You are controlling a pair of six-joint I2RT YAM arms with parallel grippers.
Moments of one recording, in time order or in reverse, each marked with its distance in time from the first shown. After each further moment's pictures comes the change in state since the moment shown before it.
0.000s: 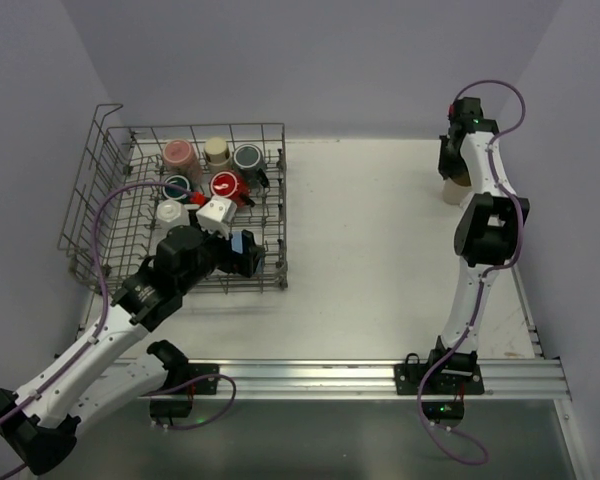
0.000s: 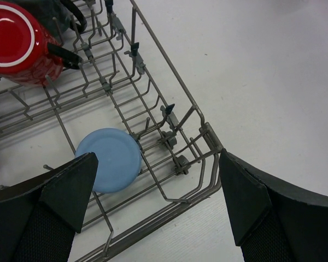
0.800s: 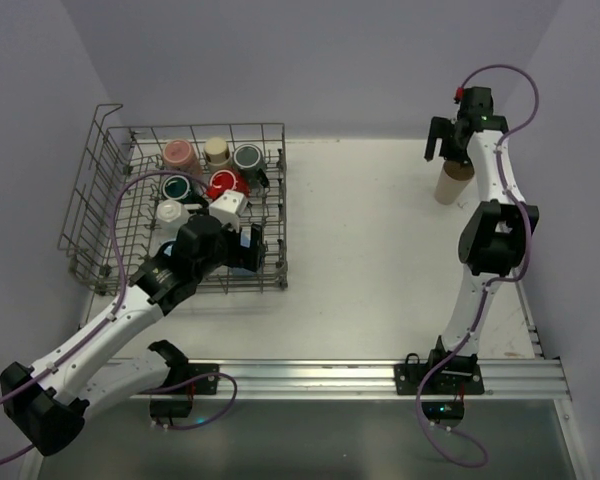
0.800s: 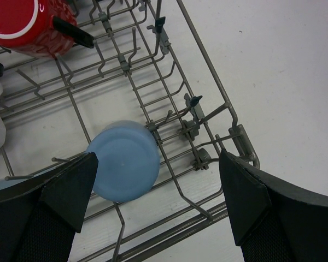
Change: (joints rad) left arm 0.008 0.152 0.036 -0.031 -0.068 -0.007; right arm 0.000 -0.089 -0.051 0.087 -0.097 0.032
